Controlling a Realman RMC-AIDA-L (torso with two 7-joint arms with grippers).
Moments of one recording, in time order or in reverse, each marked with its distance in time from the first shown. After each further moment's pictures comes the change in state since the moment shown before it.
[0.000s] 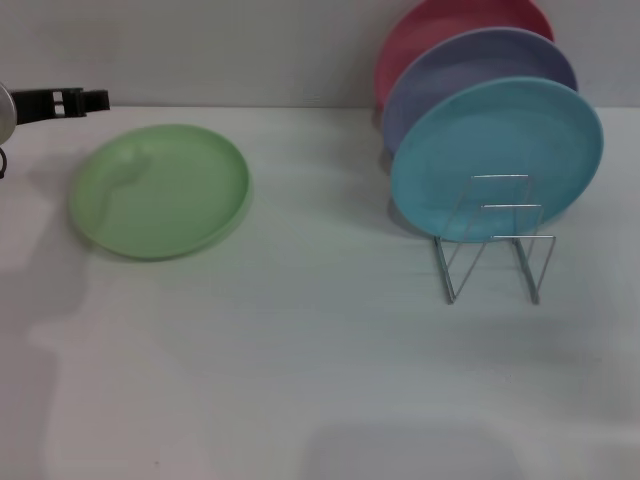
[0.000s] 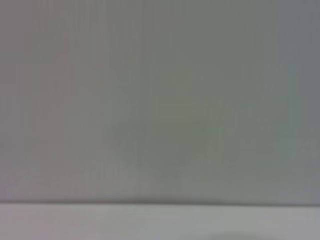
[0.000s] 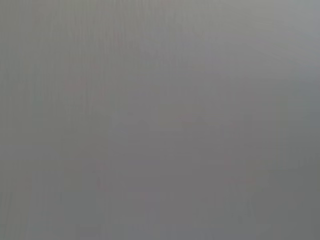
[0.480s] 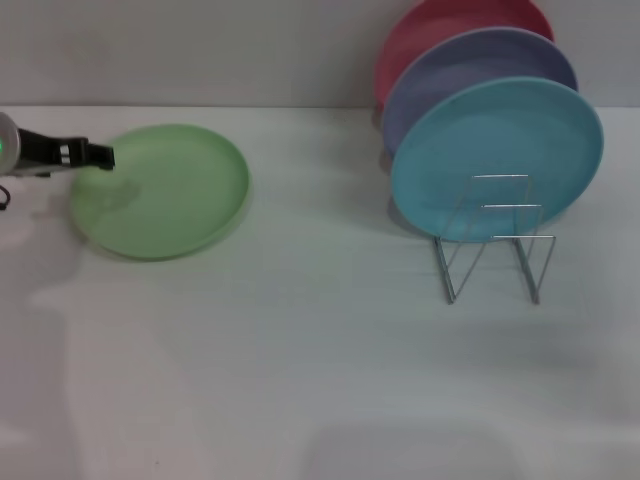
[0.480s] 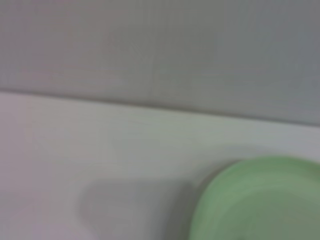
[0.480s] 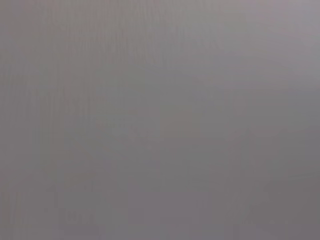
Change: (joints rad) left arm -0.195 0.006 -0.294 -0.249 0.081 -0.221 0.070; right arm 0.000 -0.004 -0.001 -0.009 -0.001 -0.039 0.000
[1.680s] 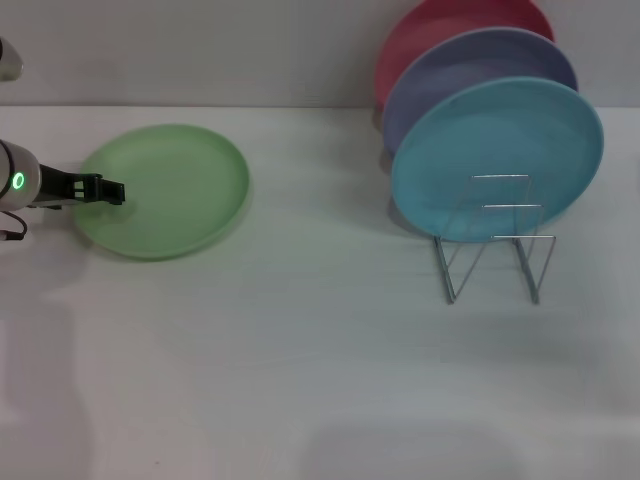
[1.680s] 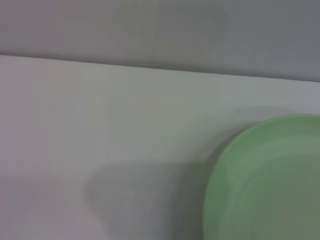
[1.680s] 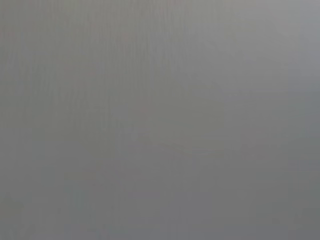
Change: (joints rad) left arm -0.085 0.020 -0.074 -0.281 0.043 0.156 0.077; right arm 0.013 -0.016 -0.033 -0.001 -0.012 0.006 0.000
